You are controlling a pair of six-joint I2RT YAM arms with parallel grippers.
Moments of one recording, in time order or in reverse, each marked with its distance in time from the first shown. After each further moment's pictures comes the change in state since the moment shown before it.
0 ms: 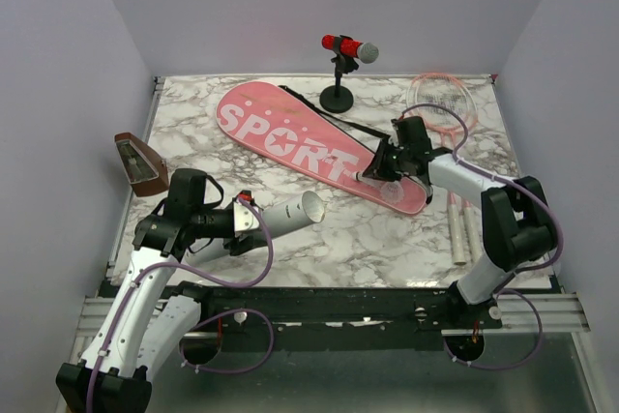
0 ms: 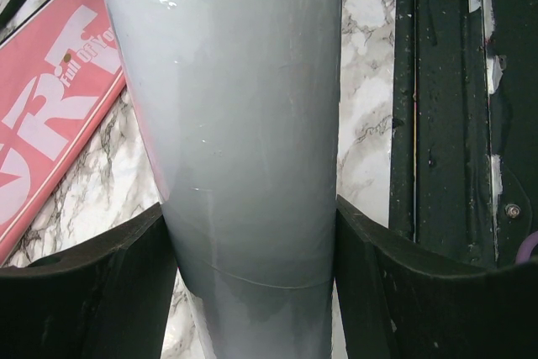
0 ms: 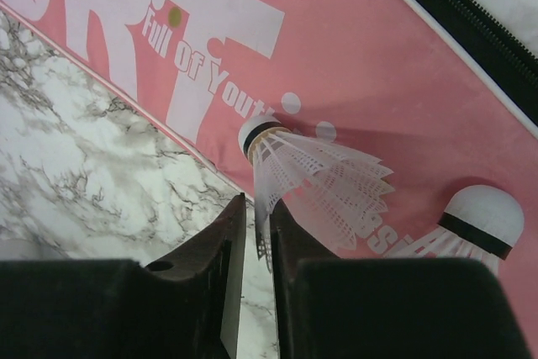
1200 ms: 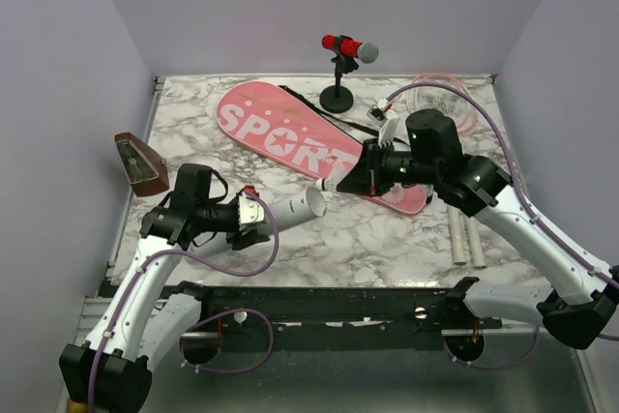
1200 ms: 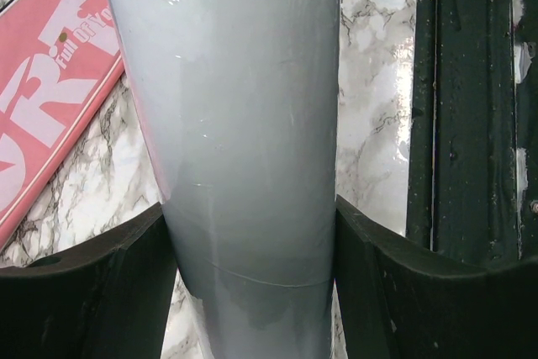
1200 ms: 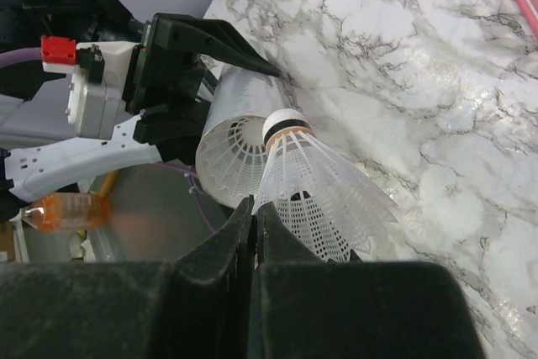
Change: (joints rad) left arm 0.000 0.079 -0.010 0.055 -0.037 0.007; right arm 0.397 -0.483 0.294 -0.410 -0.173 -0.053
